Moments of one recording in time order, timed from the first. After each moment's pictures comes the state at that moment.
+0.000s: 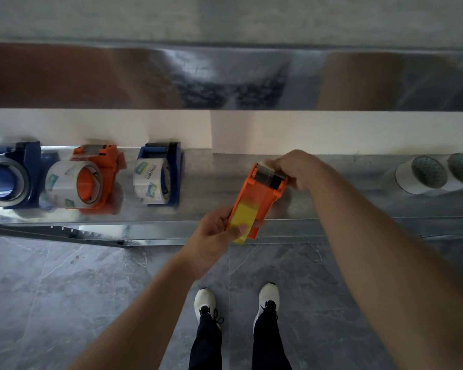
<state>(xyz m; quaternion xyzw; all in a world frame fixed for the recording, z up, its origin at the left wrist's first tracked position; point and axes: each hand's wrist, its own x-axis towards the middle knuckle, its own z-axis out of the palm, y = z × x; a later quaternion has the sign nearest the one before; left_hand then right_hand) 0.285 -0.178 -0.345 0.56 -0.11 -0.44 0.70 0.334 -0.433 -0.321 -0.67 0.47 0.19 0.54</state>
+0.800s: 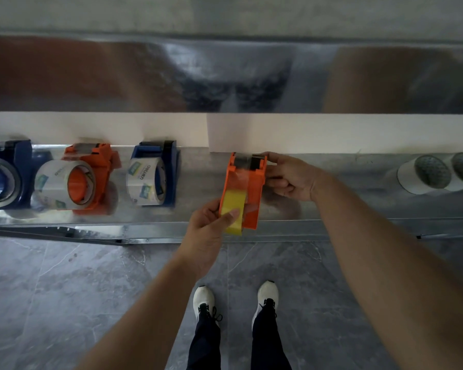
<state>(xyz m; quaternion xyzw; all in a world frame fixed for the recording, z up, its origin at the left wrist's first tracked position) 0.289 -0.192 -0.346 0.53 0.00 -0.38 0.76 0.313 -0.446 -0.343 -0.52 0.26 0.23 0.78</state>
